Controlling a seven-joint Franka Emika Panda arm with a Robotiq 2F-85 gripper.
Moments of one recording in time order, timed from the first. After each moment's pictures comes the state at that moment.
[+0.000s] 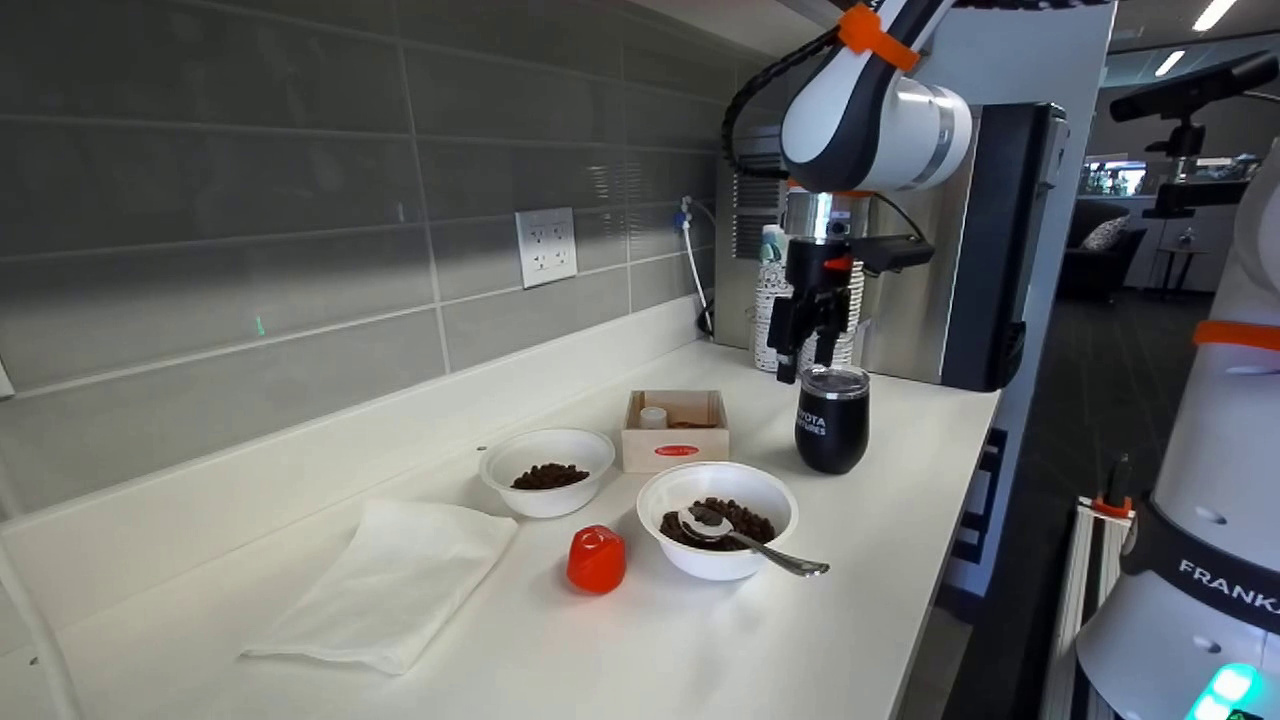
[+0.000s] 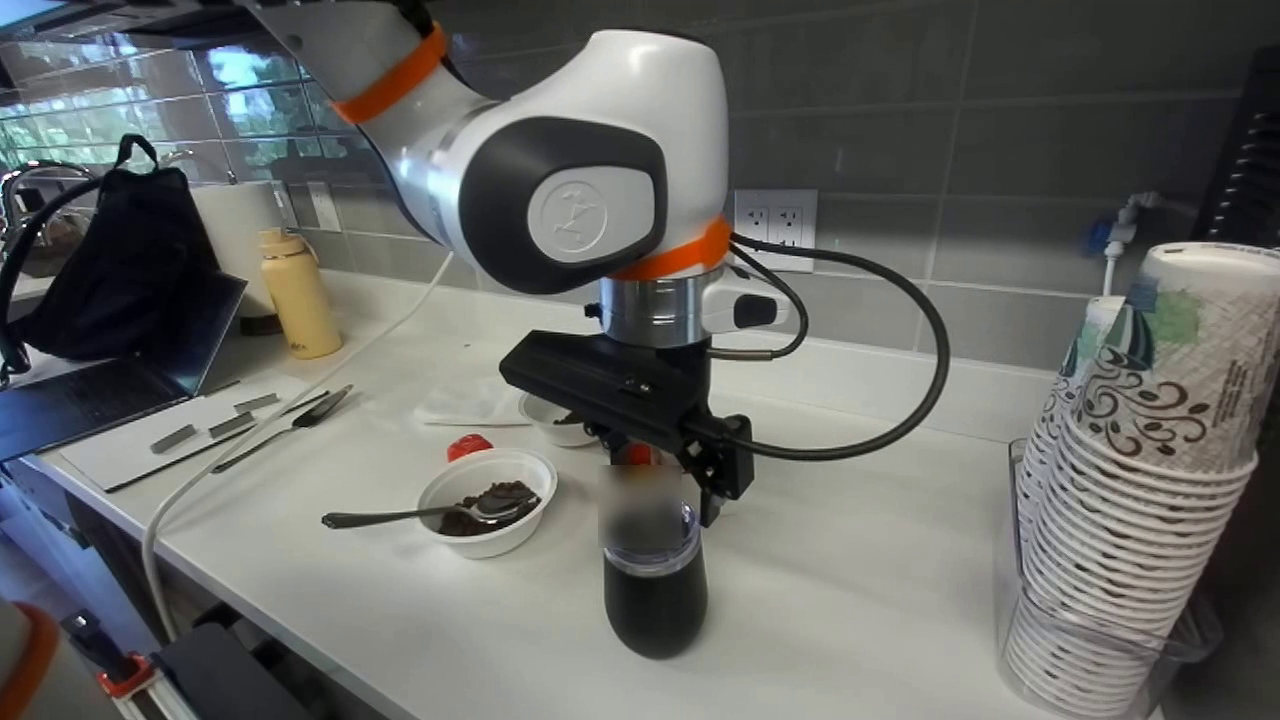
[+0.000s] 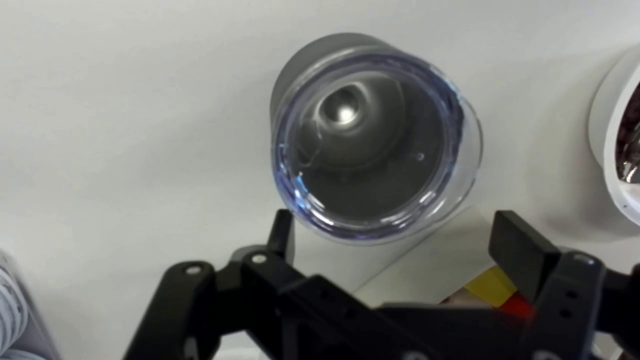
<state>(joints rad) -0.12 -0.23 -0.26 -2.76 0.01 2.56 -0.33</state>
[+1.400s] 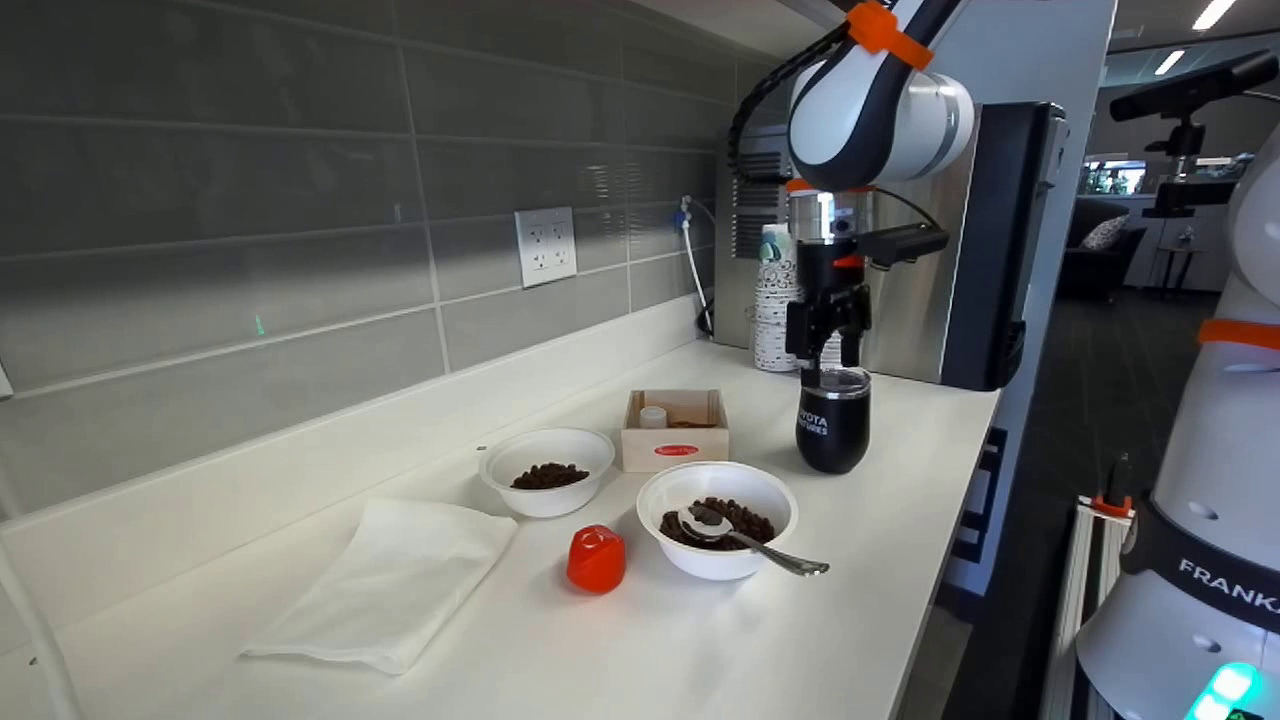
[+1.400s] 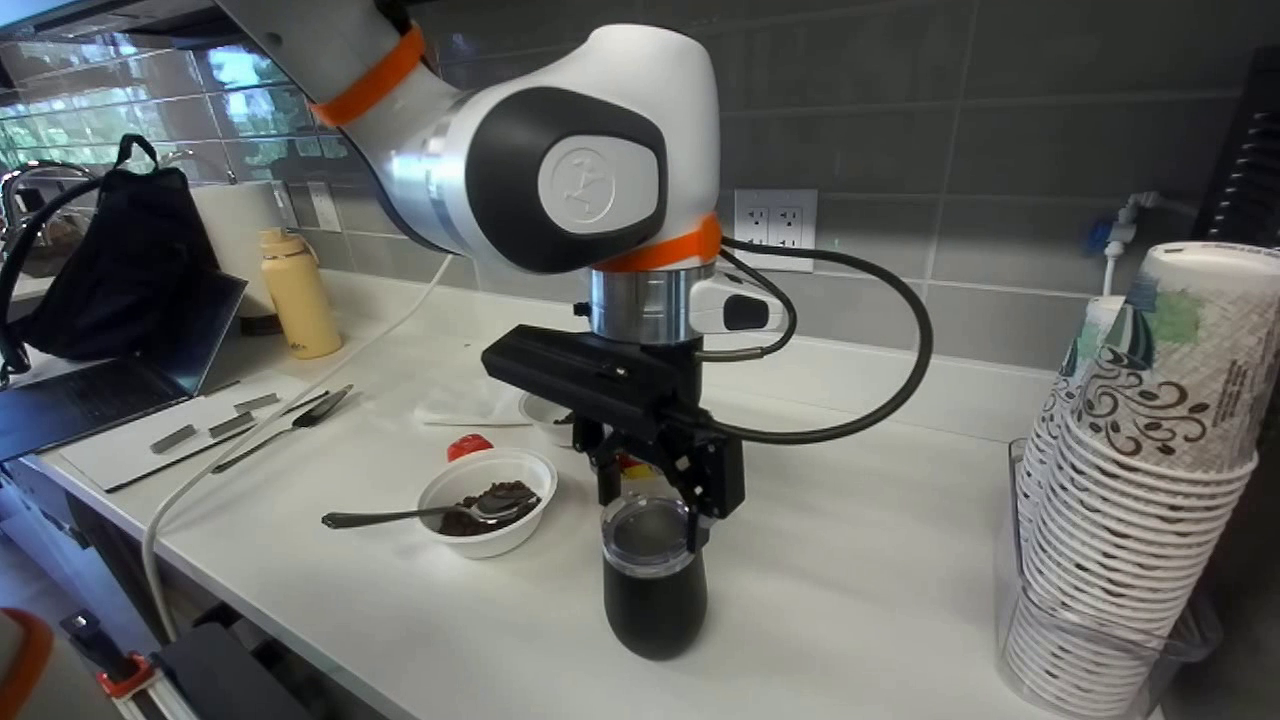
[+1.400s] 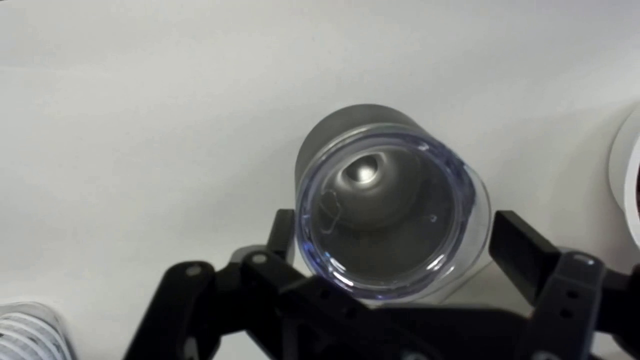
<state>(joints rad) -0.19 -0.25 -0.19 -2.75 -0.13 2.43 -0.18</state>
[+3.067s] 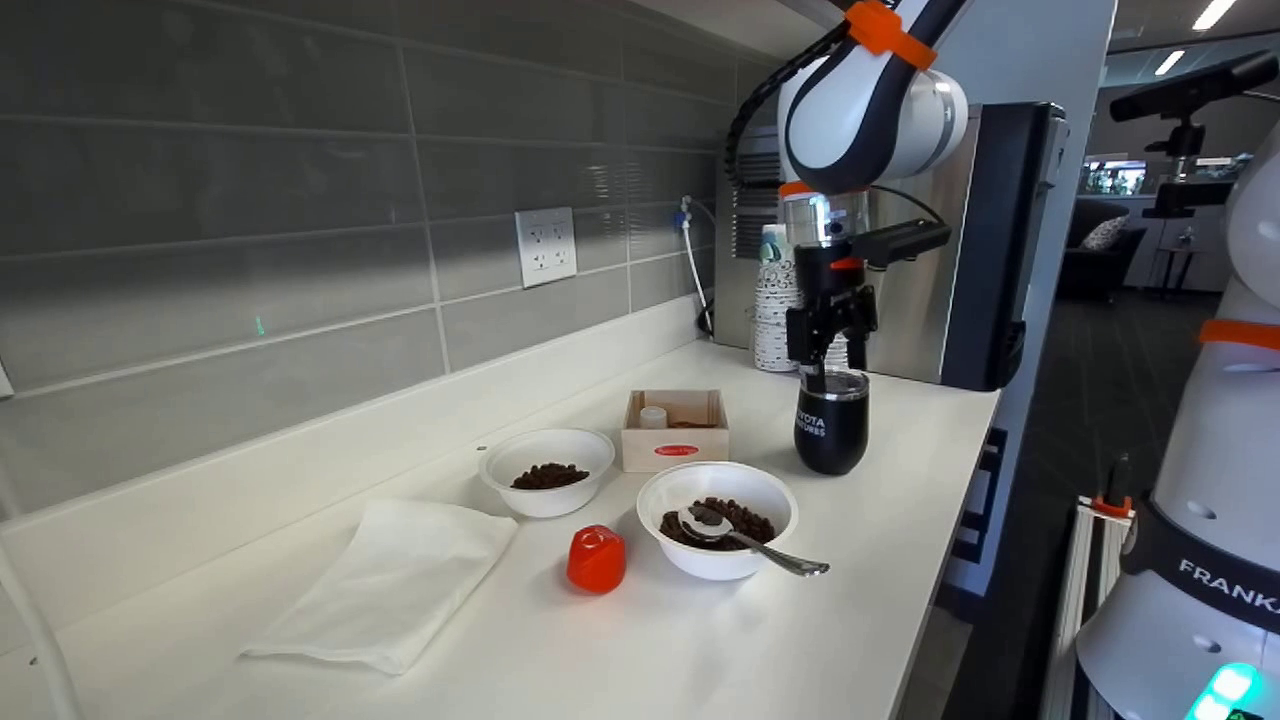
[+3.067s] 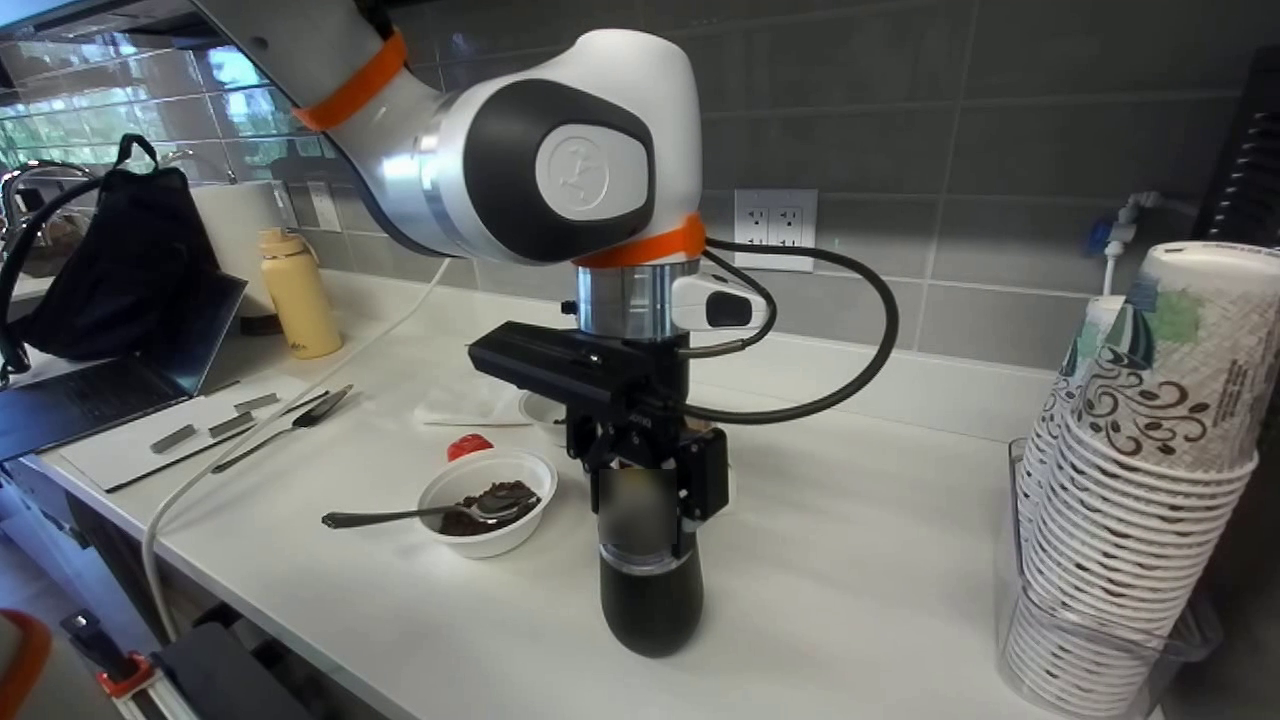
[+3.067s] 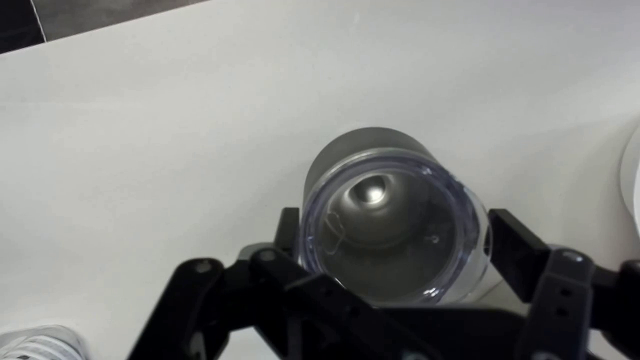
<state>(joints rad) -0.20 -0.26 -0.15 -2.75 -0.18 2.39 -0.06</state>
